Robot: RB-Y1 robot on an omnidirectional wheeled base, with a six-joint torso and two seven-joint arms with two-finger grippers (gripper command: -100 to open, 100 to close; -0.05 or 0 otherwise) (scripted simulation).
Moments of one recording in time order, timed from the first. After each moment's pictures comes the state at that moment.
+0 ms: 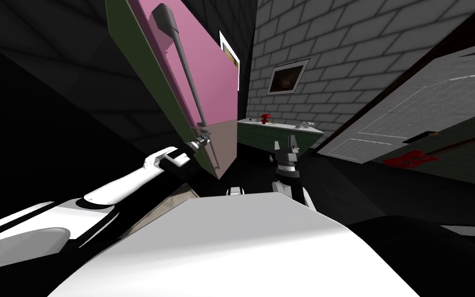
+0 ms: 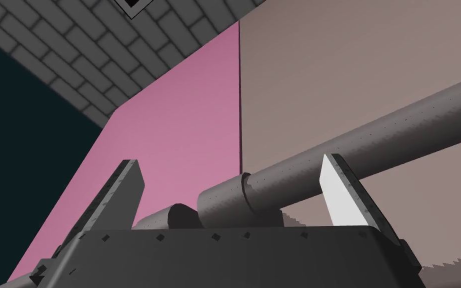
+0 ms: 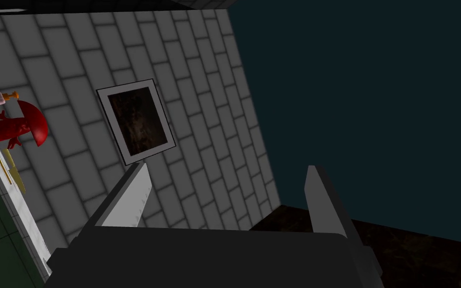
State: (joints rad) left arm -0.30 1.08 -0.34 -1.82 0.31 0.01 0.26; right arm 0.49 -0.05 -0.05 -2.40 0.08 -0.44 -0.17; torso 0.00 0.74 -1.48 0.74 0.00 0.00
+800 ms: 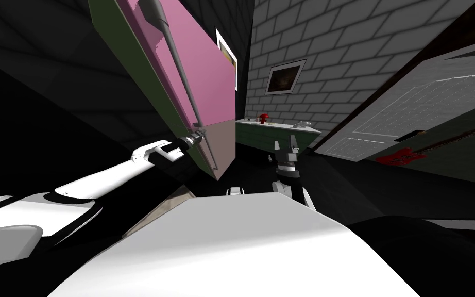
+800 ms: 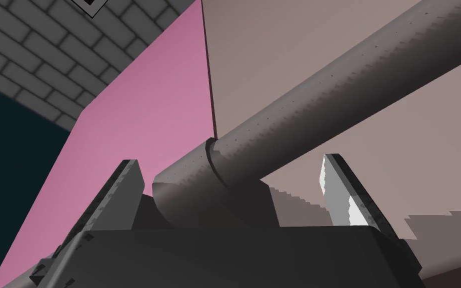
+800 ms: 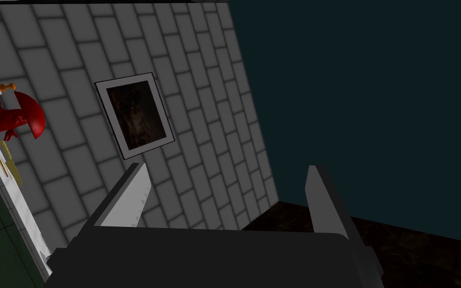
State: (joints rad) left arm -0.39 1.22 -0.38 -1.75 0.35 0.10 0.29; right arm 0.49 -0.05 -0.05 -2.40 0.08 -0.44 -0.17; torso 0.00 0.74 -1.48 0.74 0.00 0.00
